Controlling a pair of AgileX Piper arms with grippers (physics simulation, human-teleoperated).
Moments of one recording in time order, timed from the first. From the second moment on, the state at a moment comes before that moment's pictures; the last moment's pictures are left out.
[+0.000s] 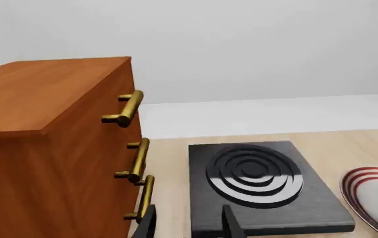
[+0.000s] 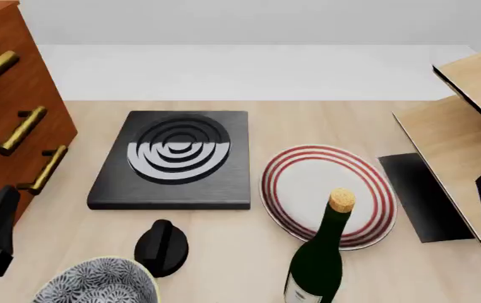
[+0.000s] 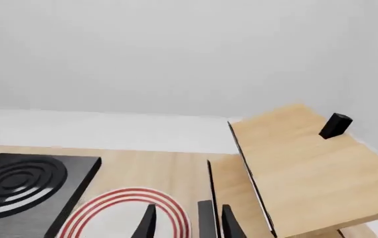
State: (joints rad) left arm -0.02 0.06 0.00 -0.05 0.04; right arm 0.01 0.06 -0.06 -0.05 -0.04
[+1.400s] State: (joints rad) left arm -0.01 0.03 -0.01 0.03 -0.03; right arm 0.56 0.83 -0.88 0.36 -0.17
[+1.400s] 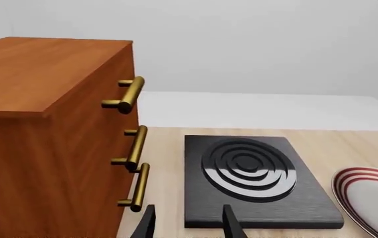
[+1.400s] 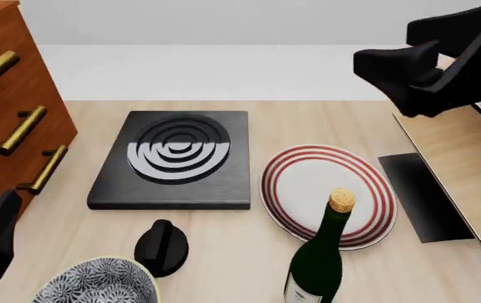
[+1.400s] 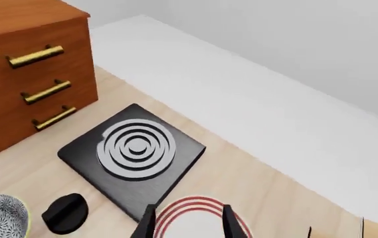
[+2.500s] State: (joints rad) left arm 0.00 0.00 -0.05 0.08 -0.04; right arm 1.17 1.65 -1.33 0.69 -0.10
